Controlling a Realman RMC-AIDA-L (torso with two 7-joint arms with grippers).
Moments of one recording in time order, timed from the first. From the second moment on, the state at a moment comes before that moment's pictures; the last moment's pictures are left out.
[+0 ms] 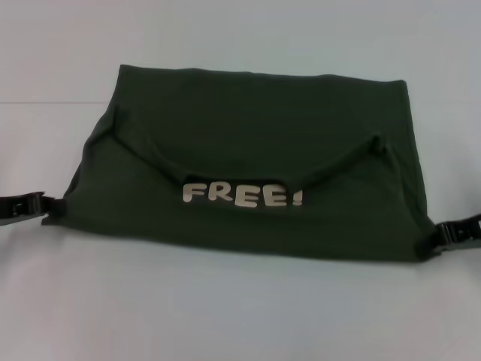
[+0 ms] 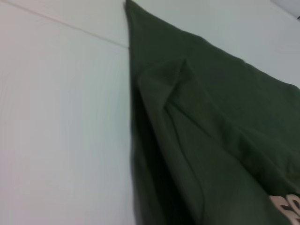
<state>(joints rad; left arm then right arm) -0.54 -1.92 0.67 0.59 2.22 1.16 -2.20 0.72 1.95 -0.74 -0.66 -2.59 -1.39 2.43</state>
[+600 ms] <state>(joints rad) -0.47 -1.90 0.49 0.69 2.39 1.48 -2.25 0.63 1.93 -0.74 -0.66 -2.59 -1.59 2.29</state>
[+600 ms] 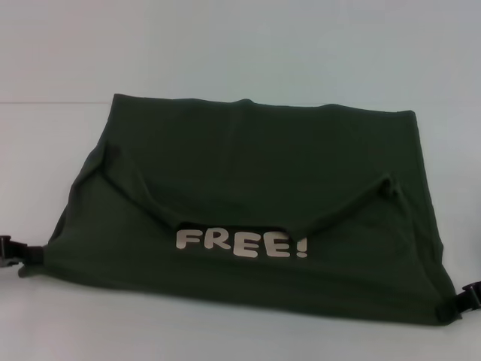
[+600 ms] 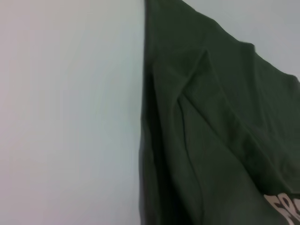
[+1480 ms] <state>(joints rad) -0.42 -1.90 0.46 0.69 2.43 1.77 -2.22 0.57 1.92 -0.75 -0.67 -2.60 -1.74 2.22</state>
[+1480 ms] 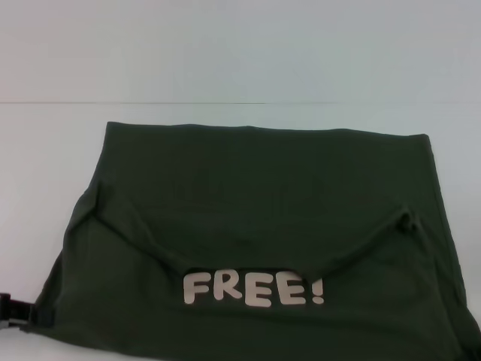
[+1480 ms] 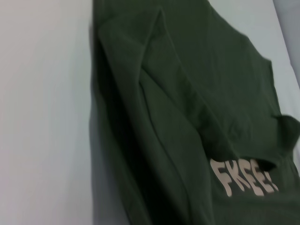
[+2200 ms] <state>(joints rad) -0.43 -1.89 0.45 0.69 2.54 1.89 -2.20 0.54 1.92 -0.72 -0.67 -2.64 -1.82 2.15</state>
